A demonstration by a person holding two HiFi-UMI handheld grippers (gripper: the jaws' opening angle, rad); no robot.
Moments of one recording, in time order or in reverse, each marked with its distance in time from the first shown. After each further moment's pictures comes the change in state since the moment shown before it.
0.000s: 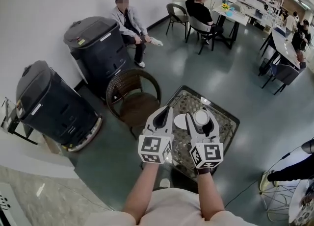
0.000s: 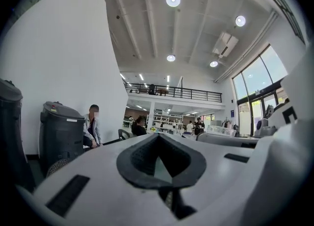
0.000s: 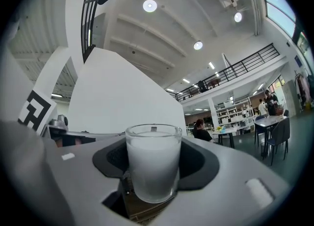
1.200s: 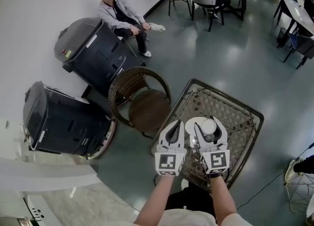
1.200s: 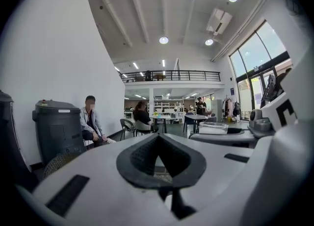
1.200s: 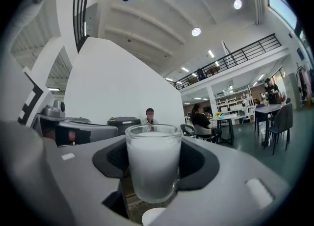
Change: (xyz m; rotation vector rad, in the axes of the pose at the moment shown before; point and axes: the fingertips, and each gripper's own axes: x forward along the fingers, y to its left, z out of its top) left arm 0.105 0.028 -0.157 0.156 0.163 0.016; right arm 0.078 -0.089 -0.168 0.014 0.119 0.003
